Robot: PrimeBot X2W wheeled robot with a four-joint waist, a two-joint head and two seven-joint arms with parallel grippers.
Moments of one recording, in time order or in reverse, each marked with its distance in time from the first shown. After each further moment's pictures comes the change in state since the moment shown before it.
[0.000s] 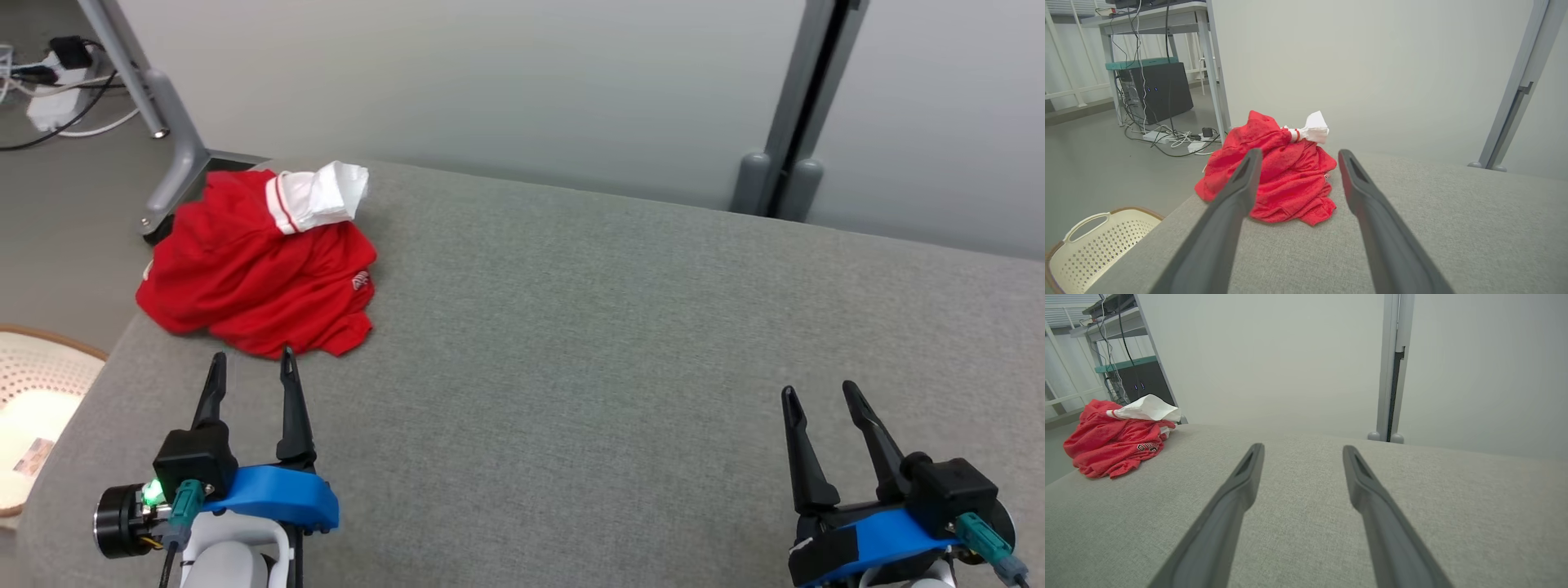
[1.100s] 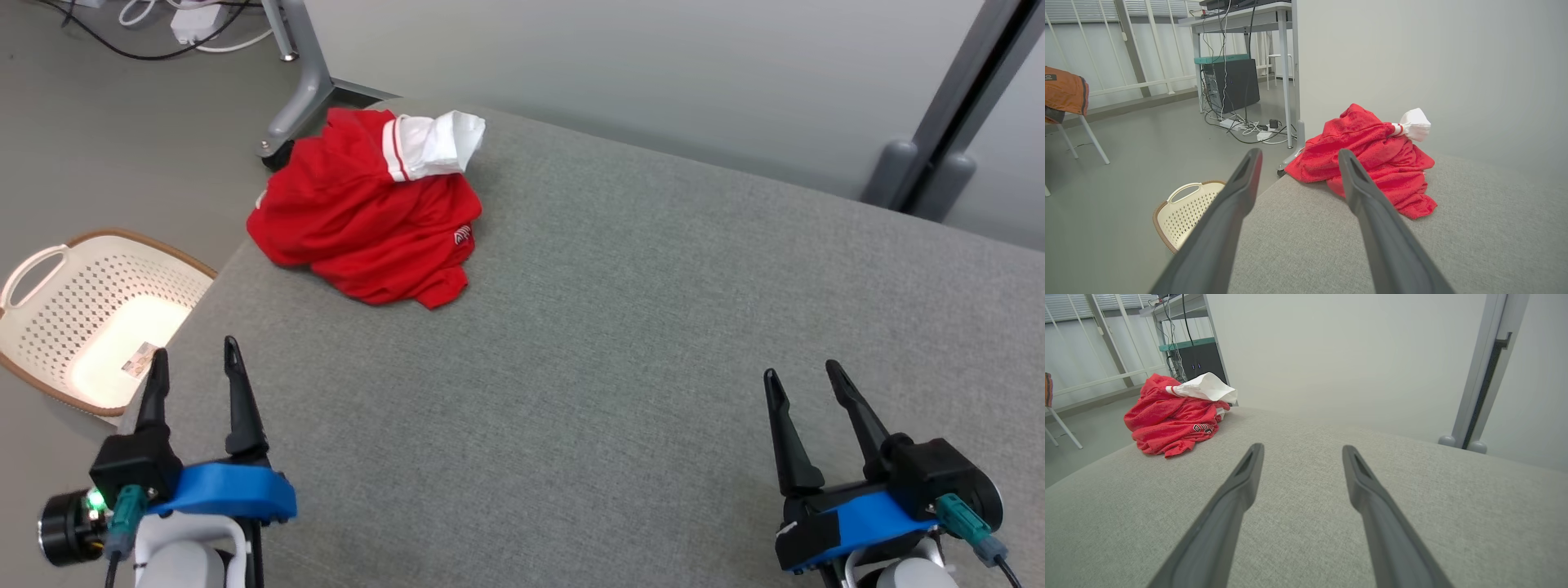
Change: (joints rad) left arm 0.028 0.026 0.064 -0.071 -0.031 0.020 0.000; right arm -0.041 0.000 0.029 0.010 -0.042 0.000 0.000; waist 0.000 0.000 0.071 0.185
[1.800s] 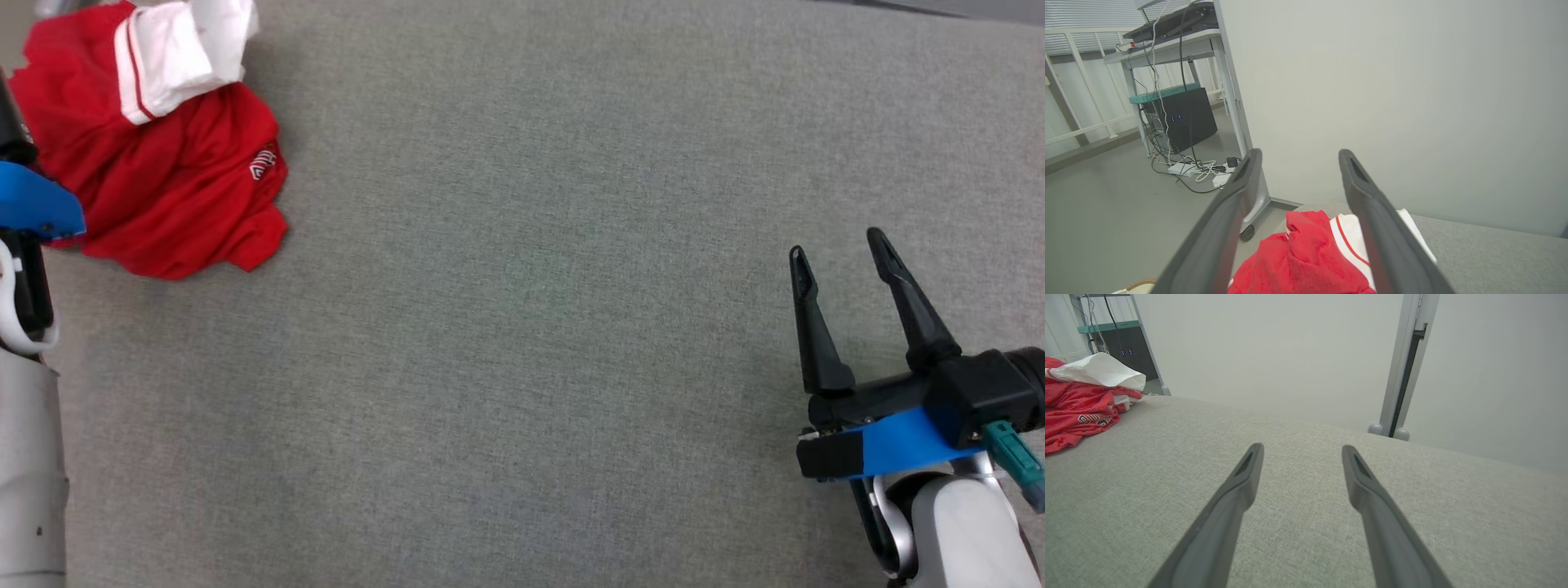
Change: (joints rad) left arm -0.600 0.223 0.088 0.241 -0.088 -0.114 0.095; right arm -0.109 -0.001 -0.025 -0.265 -0.137 0.001 0.104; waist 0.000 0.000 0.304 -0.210
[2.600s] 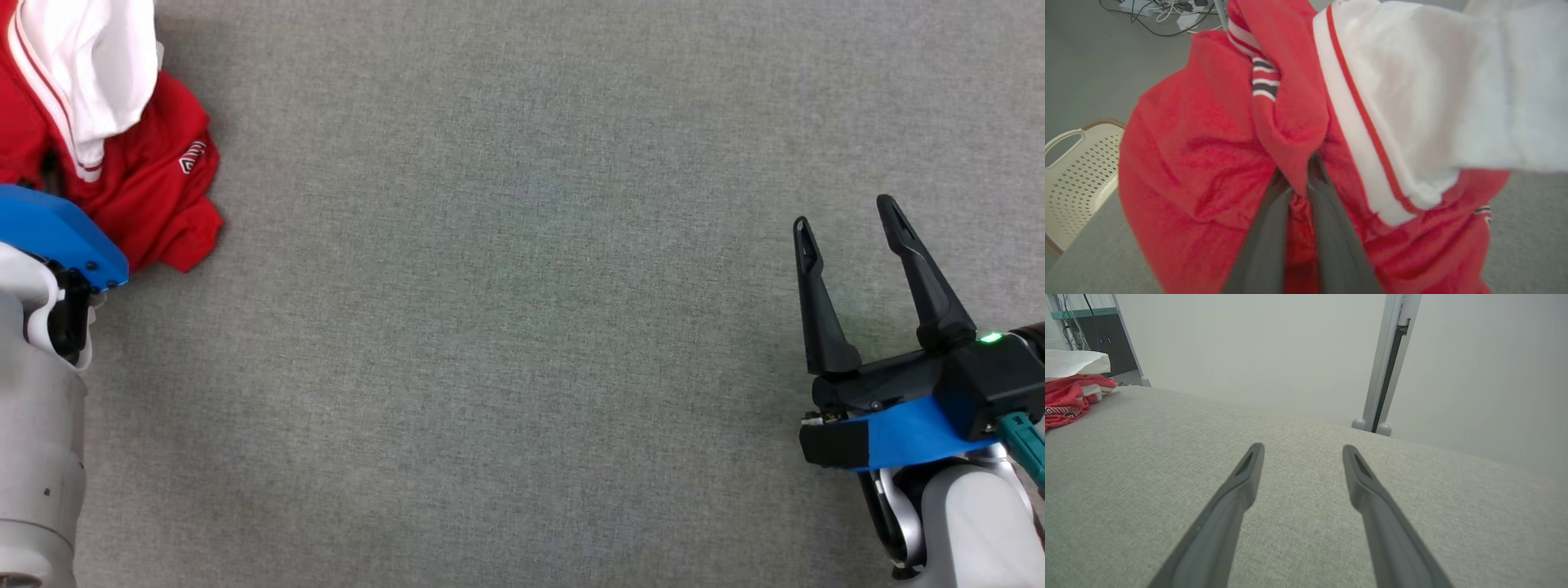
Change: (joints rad) left arm -0.192 -0.002 -0.060 0.589 -0.098 -0.082 0.136; right arm -0.017 0.000 0.008 -0.106 -0.028 0.000 0.051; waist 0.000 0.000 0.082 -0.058
